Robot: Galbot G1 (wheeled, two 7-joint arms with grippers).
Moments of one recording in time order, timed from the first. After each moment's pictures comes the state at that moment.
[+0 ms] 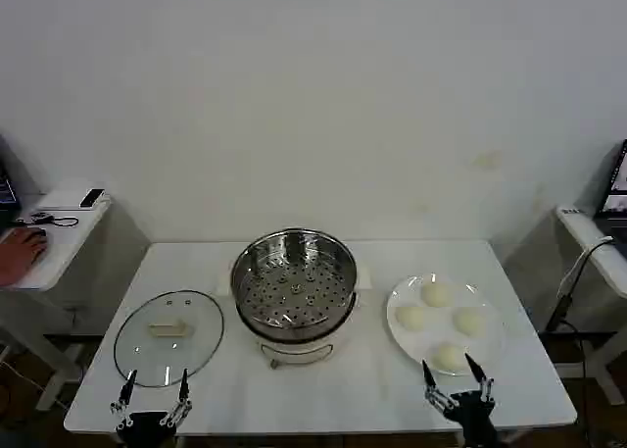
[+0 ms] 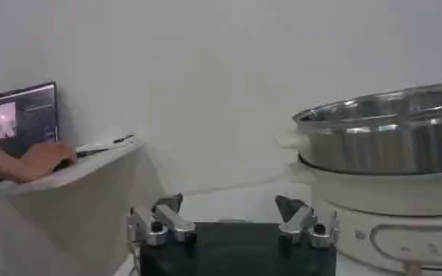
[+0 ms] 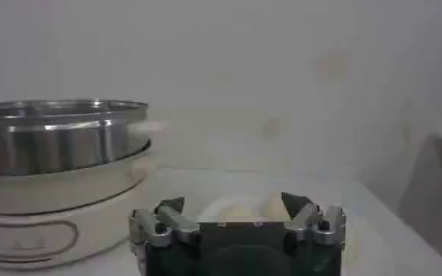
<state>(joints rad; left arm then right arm) 1.91 -1.36 -0.62 -2.11 -0.01 -0.17 -0.21 -1.73 1.29 0.66 2.04 0.16 0.06 -0.07</state>
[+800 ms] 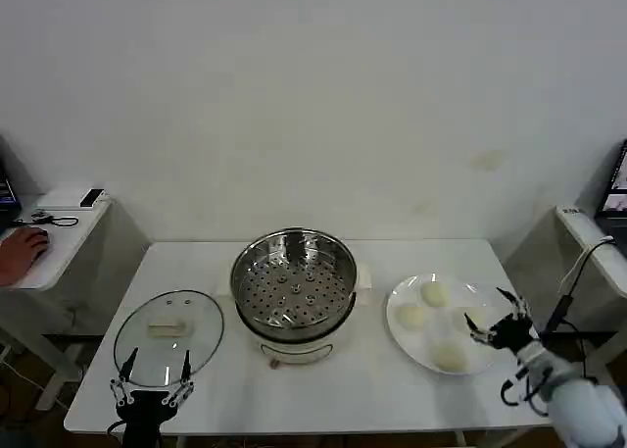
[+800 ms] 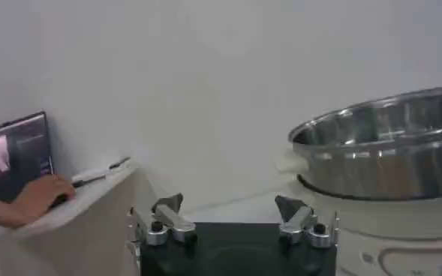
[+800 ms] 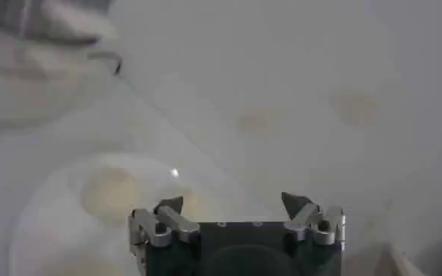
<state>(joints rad) 1.89 -1.39 -0.63 -2.22 0.10 -0.03 -0.17 -1.27 0.76 0.63 1.80 -0.22 -0.25 -0.50</state>
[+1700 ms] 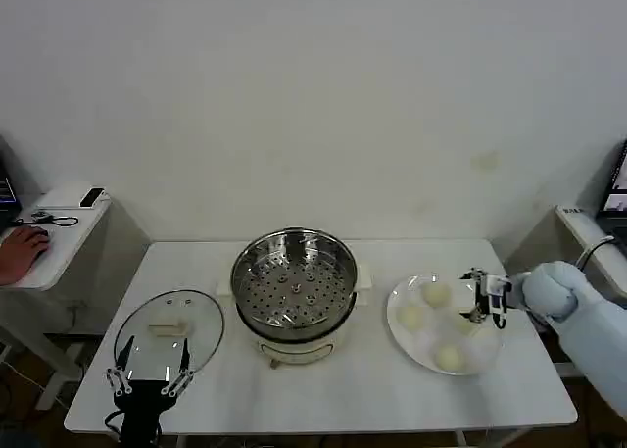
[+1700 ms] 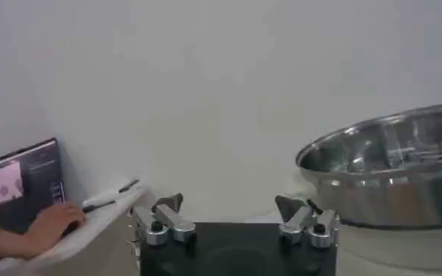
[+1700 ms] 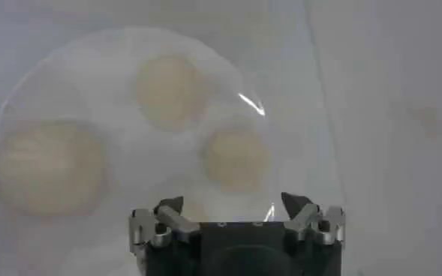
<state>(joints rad) 1.86 -1.42 -0.63 -2.26 0.16 -0.01 -0.17 -0.41 0.69 -0.24 1.31 -0.30 -0.22 -0.91</state>
